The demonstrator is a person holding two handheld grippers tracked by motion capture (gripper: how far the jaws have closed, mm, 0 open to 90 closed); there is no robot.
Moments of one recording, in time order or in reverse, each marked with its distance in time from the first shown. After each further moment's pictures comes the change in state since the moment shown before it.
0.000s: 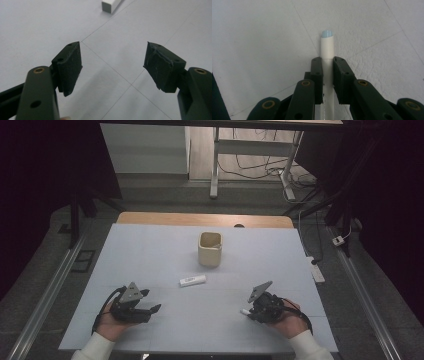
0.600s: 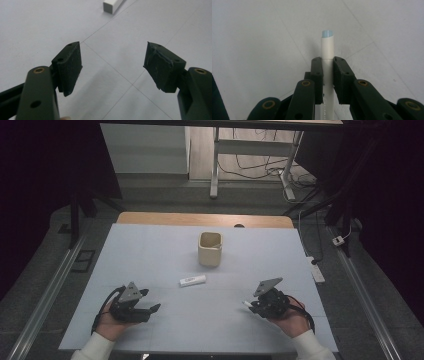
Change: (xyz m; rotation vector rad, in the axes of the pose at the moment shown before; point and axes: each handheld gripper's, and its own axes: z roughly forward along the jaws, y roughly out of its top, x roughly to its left) left arm 0.001 0.000 -0.001 -0.003 0.000 -0.005; right arm -0.004 -0.001 -0.021 -0.130 -0.062 0.058
